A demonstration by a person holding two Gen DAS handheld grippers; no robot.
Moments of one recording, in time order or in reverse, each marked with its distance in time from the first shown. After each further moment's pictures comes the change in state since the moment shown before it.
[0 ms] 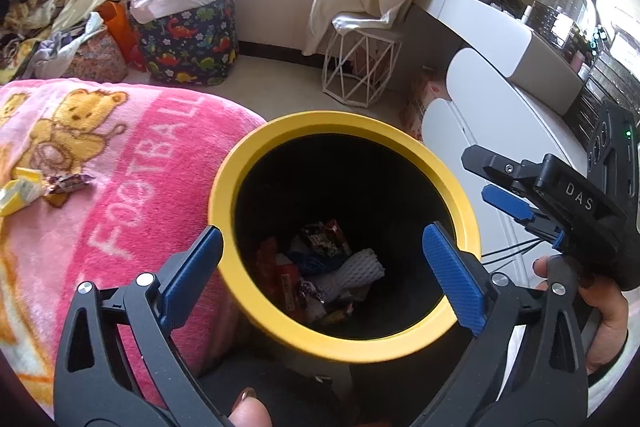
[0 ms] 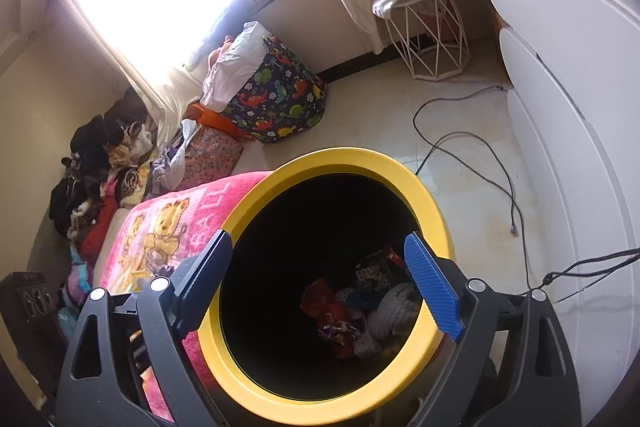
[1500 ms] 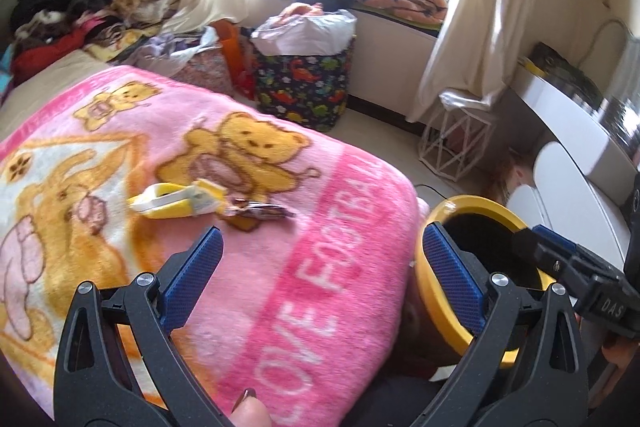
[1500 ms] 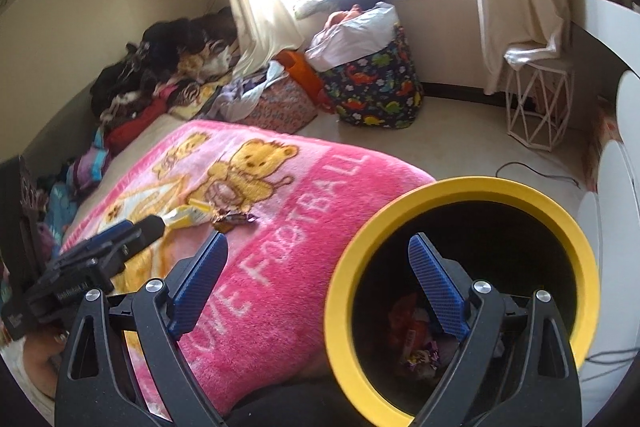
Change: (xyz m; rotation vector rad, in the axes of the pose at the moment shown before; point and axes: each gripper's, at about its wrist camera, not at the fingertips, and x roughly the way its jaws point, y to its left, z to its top) left arm -0.094 0.155 -0.002 -0.226 -0.201 0.263; right arm 0.047 0.174 -0.036 -0.470 0.066 0.133
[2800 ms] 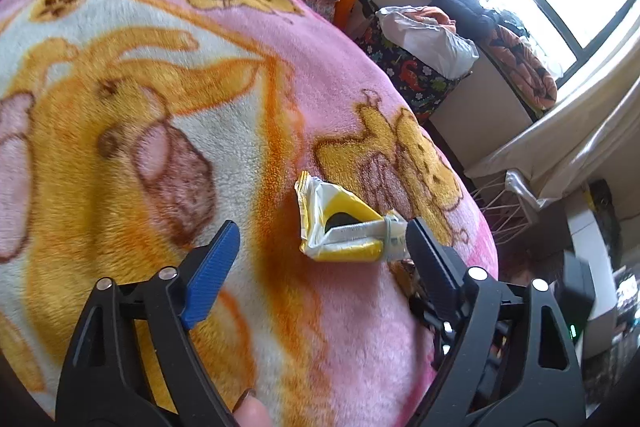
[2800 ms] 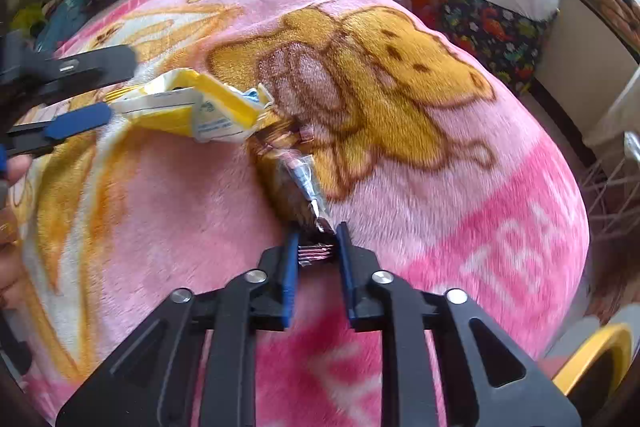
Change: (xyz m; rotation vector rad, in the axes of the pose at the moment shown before) left arm 0.081 0.193 0.000 -0.542 0.099 0.027; right arm 0.235 0.136 -0.016 -0.482 0.426 0.049
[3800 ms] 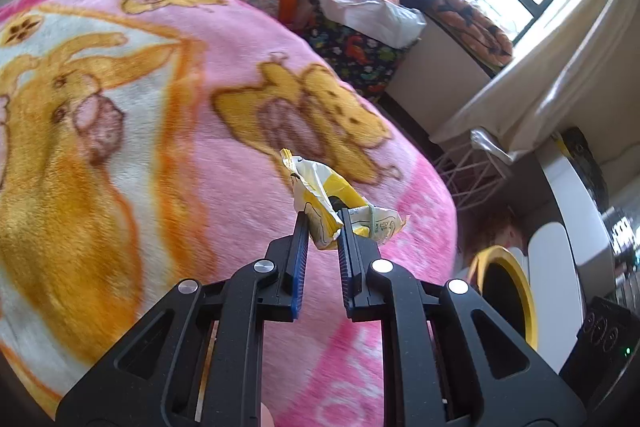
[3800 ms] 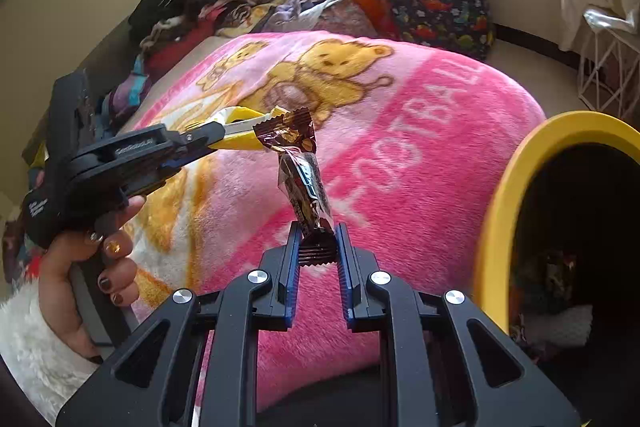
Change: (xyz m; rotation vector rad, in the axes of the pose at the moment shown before) left arm -0.025 -0.072 -0.059 0.185 0.019 -0.087; right arm -0.131 -0.040 -0.116 0.383 -0.211 0.178
